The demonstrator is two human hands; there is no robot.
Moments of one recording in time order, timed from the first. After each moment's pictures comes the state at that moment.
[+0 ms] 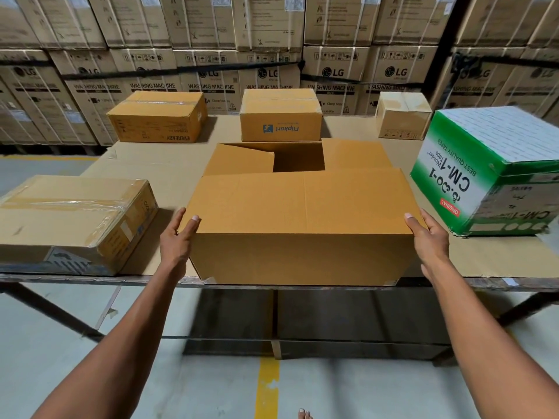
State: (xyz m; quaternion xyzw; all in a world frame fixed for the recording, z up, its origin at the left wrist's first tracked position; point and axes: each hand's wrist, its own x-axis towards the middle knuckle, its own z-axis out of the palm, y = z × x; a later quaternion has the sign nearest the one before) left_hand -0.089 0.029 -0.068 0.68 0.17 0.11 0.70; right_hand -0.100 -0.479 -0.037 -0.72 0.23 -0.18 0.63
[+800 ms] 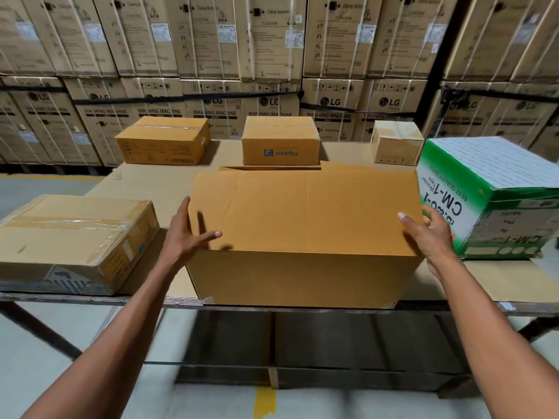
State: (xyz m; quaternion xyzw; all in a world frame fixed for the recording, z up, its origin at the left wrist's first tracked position) left_hand -0.091 0.003 0.012 0.86 0.04 0.15 0.48; right_hand -0.087 -0.486 0.023 -0.78 0.15 -0.17 0.58
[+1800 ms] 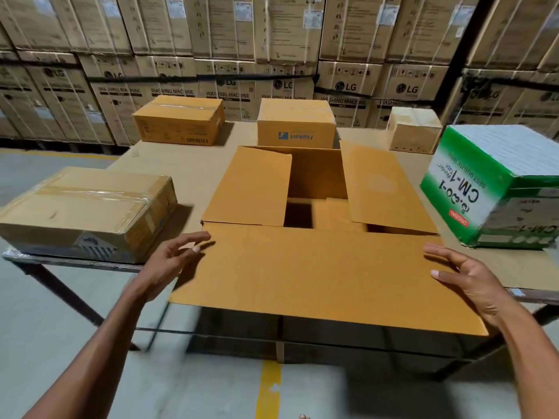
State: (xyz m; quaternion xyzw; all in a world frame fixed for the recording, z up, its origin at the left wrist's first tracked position) left_hand -0.196 0.079 -0.032 0.78 0.00 -0.04 0.63; right_hand -0.205 -0.517 -0.015 -0.78 0.02 0.03 0.62
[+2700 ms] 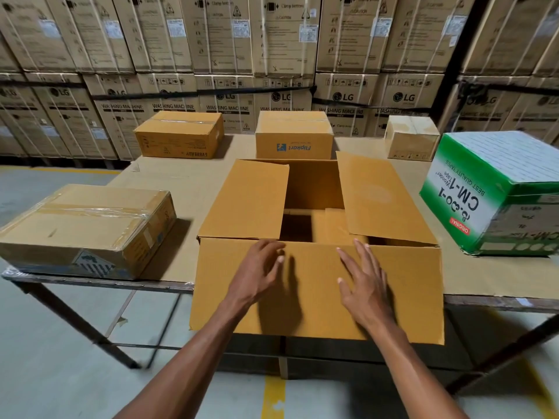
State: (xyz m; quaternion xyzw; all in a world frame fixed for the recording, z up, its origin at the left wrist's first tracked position) left_hand -0.164 -0.084 -0.039 0.91 -0.16 0.11 0.37; right_hand -0.181 -0.343 -0.067 -0.96 -0.04 -0.15 0.22
